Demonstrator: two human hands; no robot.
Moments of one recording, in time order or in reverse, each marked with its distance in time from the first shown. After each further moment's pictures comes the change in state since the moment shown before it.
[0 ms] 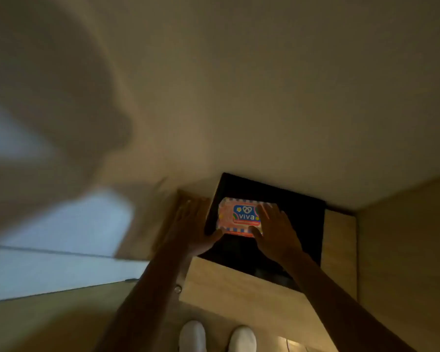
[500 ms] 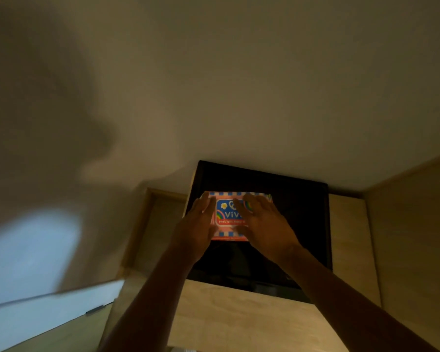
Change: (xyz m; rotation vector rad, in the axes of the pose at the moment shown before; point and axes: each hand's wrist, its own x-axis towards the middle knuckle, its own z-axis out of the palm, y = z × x) left_hand 0.109 -0.022 0.120 -0.102 0.064 0.317; right_hand 0.066 0.035 0.070 -0.098 -0.038 -0.105
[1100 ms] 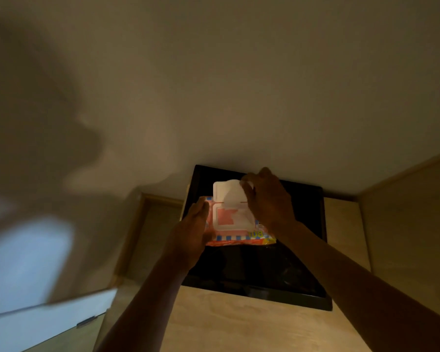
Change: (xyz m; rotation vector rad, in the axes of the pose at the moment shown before) left_hand 0.008 -0.005 0.010 -0.161 0.086 0.019; right_hand 0.040 0.015 -0.035 0.306 0.442 0.209
